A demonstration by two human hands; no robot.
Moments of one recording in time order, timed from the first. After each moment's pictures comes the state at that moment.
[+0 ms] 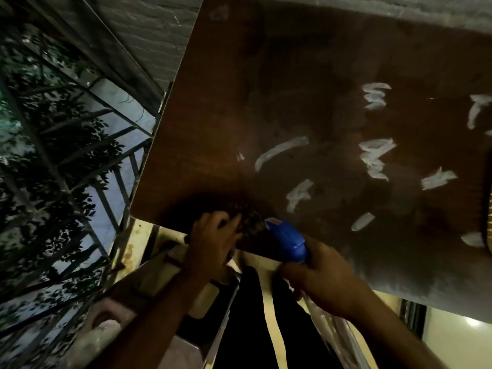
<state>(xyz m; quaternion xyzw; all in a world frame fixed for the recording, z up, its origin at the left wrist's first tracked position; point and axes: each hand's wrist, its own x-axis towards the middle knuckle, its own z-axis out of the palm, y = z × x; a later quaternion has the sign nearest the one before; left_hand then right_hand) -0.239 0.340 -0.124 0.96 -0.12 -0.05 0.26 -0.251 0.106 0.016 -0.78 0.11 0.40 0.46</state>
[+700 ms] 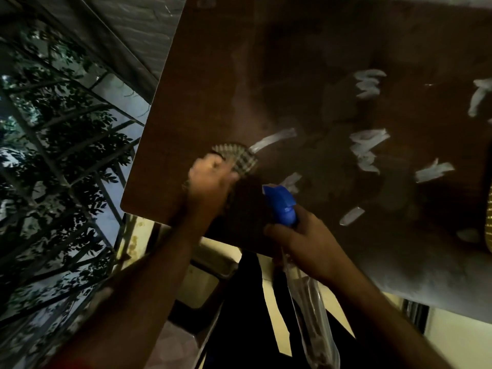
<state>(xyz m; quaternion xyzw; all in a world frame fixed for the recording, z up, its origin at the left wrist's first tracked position) -0.148 0.301 -0.124 0.98 -0.10 0.02 0.16 -0.225 0.087 0.000 -0.75 0.16 0.36 0.53</state>
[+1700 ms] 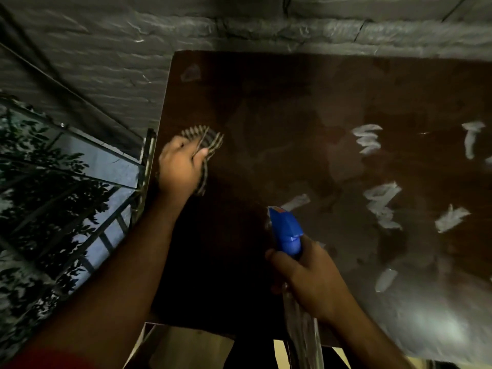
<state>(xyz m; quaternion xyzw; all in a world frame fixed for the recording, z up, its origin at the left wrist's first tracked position) 0.078 0.352 -0.135 0.98 -0.09 0.02 0.16 -0.135 0.143 -0.004 -0.74 0.27 0.26 0.56</state>
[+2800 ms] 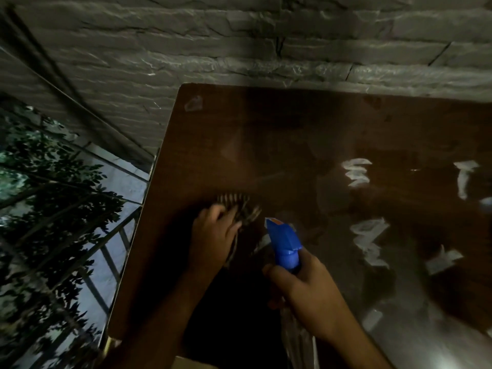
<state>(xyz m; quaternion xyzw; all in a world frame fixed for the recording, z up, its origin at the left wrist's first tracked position) -0.032 0.288 -0.128 0.98 -0.13 0.00 0.15 -0.118 0.098 -0.012 -0.71 0.23 0.26 0.61</state>
